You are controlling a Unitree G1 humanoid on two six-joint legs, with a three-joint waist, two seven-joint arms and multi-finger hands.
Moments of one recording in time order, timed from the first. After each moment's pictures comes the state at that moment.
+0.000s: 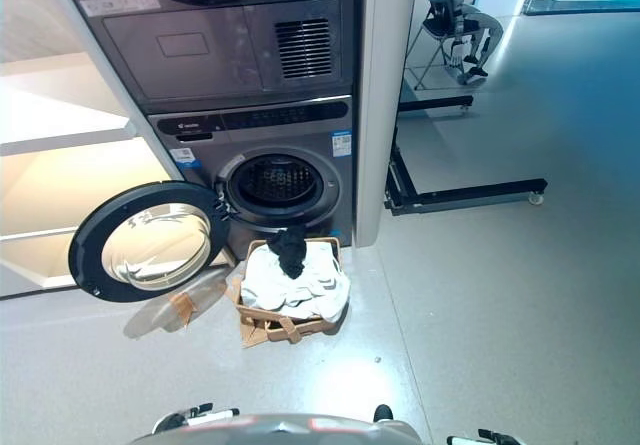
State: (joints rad) left arm 0.04 0.29 -0.12 1.35 -0.26 -0.13 -0.06; right arm 0.12 -0.41 0.12 1.33 0.24 -0.07 0.02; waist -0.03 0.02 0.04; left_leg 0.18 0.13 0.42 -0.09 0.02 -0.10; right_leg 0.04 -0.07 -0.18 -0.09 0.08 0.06
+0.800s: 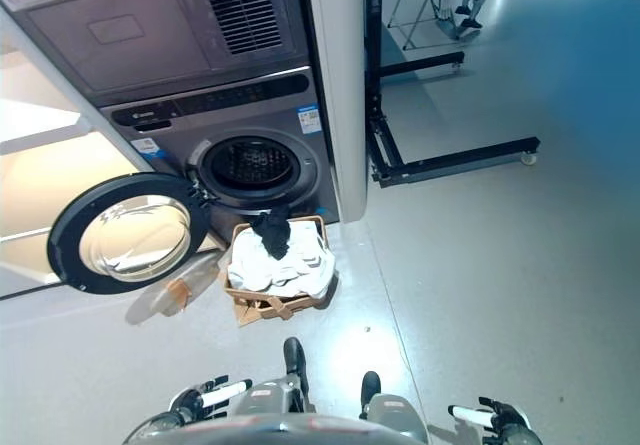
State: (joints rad) left arm -0.04 0.25 -0.12 1.36 -0.28 -0.14 -0.07; right arm 0.02 -0.43 0.13 1.34 0.26 -0.09 0.00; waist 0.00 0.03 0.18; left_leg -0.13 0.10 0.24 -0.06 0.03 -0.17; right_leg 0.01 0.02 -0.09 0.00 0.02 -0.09
